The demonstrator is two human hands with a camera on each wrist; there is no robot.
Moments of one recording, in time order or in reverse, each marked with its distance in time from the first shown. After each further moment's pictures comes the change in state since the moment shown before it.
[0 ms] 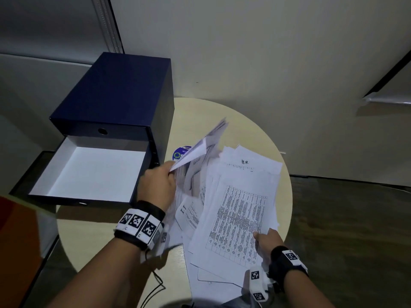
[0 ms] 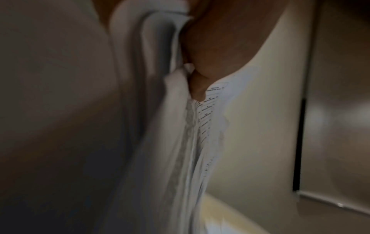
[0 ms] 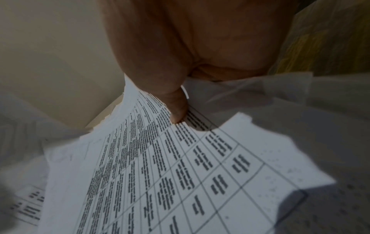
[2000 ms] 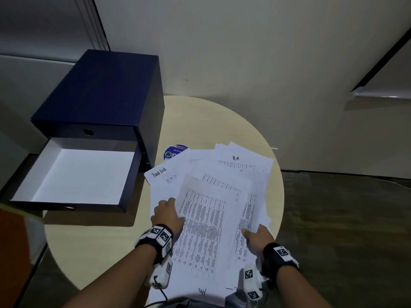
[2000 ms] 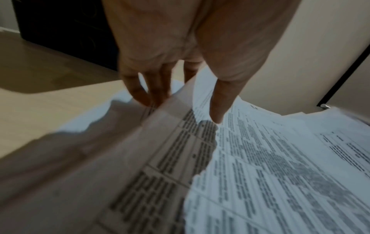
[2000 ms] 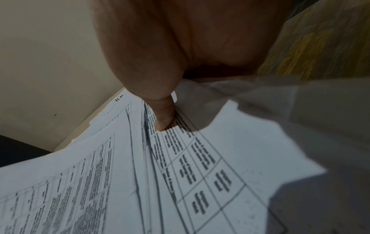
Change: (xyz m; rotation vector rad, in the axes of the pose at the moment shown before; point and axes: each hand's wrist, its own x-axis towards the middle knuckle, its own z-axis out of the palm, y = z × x) left_hand -0.034 -0.073 0.143 0.179 -0.590 -0.243; right_hand -0.020 -0.007 -0.004 -0.110 -0.045 -0.086
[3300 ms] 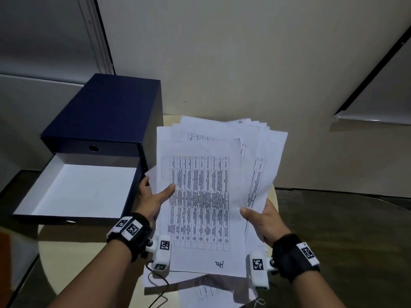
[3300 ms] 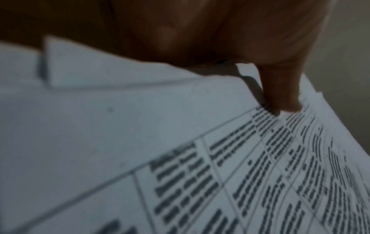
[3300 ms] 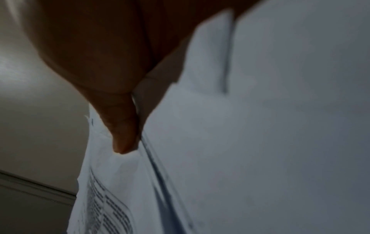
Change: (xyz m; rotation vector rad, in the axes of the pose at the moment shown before) left_hand 0.009 0.001 -0.095 -1.267 0.041 0.011; right_hand -0.086 -0.113 -0.061 0.461 -0.326 -0.687
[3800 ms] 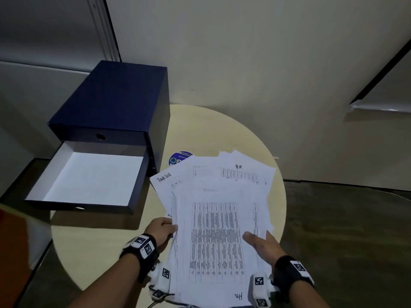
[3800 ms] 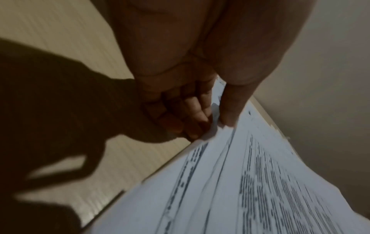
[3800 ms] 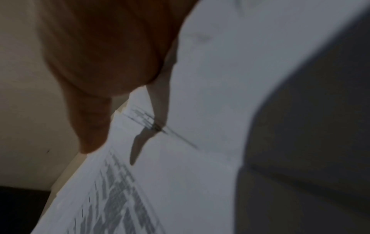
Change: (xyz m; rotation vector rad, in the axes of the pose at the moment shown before) left_hand -0.031 -0.089 -0.018 0.624 -0.082 -0.247; right_hand -0.026 0.134 -0.026 -0.193 0.164 0.555
